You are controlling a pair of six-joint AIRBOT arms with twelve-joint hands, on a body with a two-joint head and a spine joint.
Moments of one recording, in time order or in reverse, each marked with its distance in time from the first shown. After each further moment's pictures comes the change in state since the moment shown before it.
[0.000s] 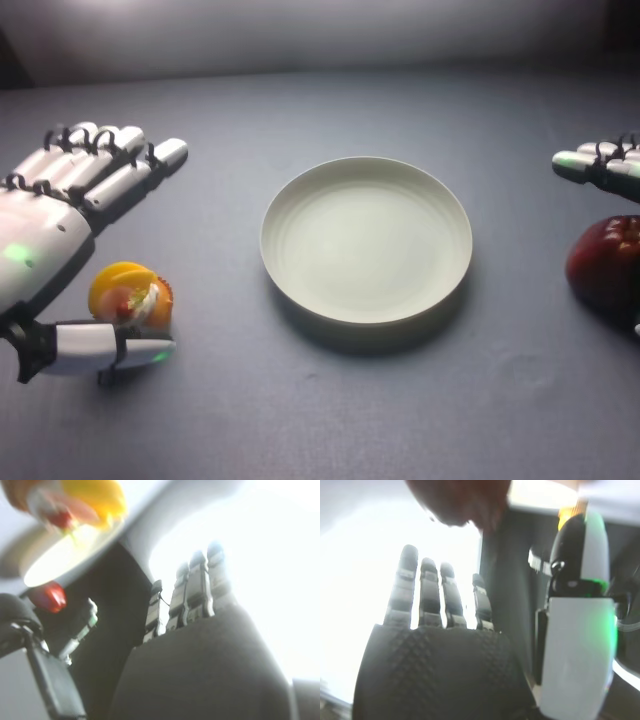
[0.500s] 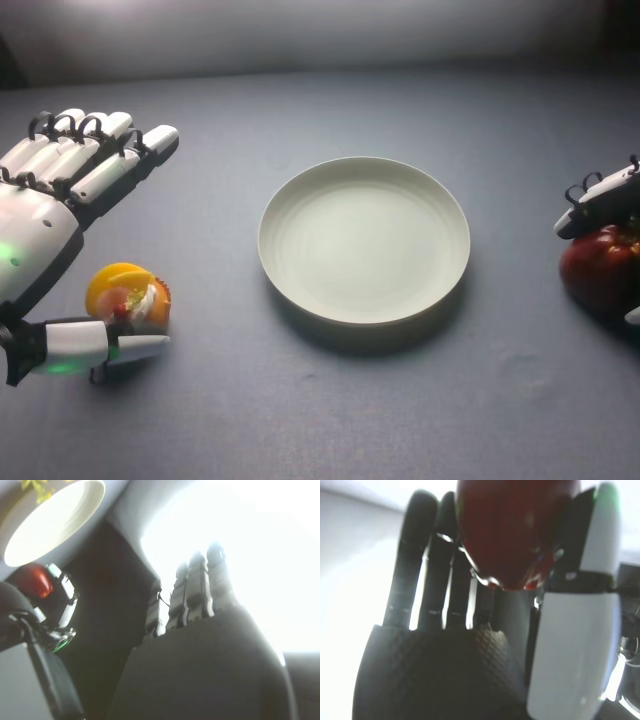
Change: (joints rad) left arm 0.020 0.016 -0.020 0.007 -0.039 -0.001; right arm 0.126 -0.051 0.066 -0.101 -0.156 -0.001
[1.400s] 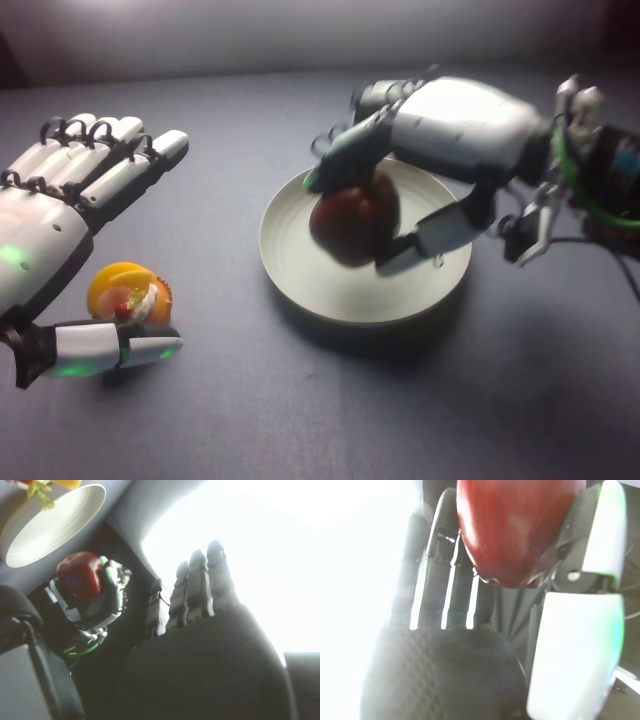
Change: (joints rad) left arm -0.006 -0.020 0.013 0.013 0.002 -0.014; right arm 0.367 -0.378 0.176 -0.279 -0.037 0.136
